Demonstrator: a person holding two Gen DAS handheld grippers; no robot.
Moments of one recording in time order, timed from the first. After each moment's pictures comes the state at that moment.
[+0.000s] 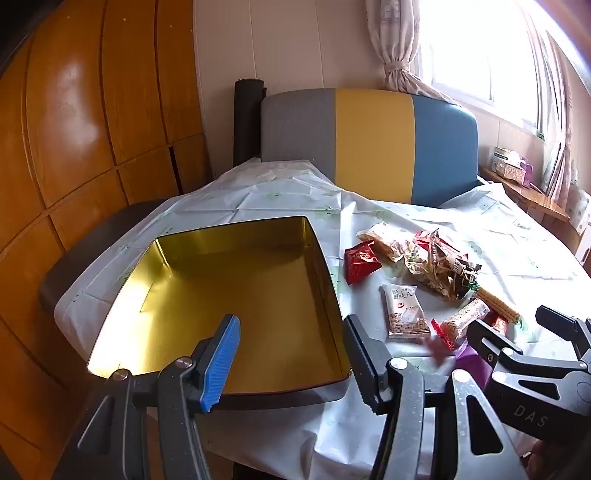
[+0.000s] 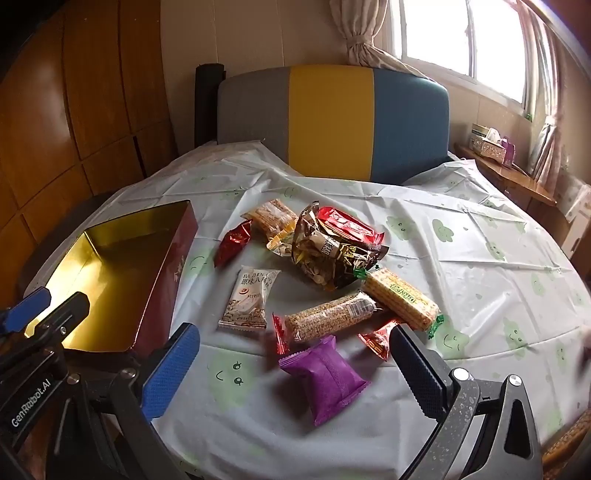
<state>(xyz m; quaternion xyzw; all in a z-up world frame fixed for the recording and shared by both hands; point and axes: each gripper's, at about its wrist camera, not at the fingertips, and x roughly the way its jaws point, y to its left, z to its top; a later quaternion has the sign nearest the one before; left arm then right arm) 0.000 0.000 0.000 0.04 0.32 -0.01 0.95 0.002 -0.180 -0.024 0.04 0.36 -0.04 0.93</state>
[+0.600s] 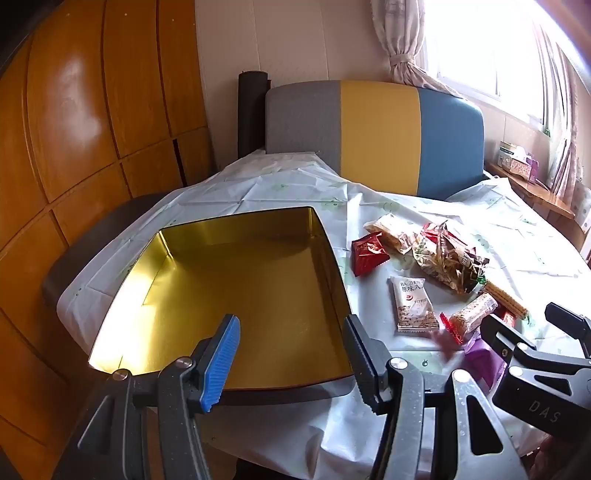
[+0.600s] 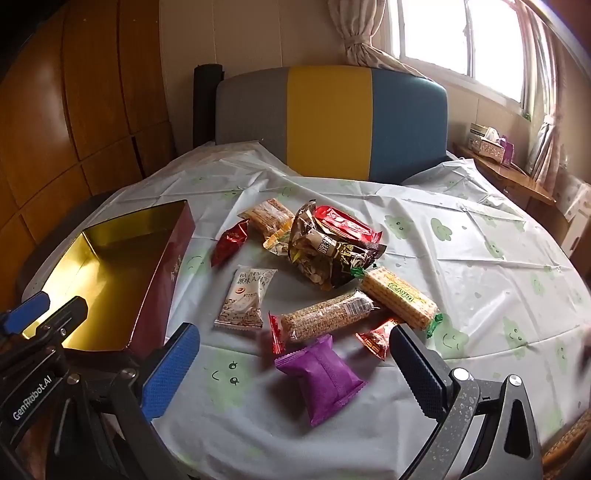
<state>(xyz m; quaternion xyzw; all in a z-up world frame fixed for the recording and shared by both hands) 0.003 0.001 -0.007 0.04 0.34 0.00 0.94 0.002 -0.184 -0.027 0.03 0.37 -0.04 0.93</state>
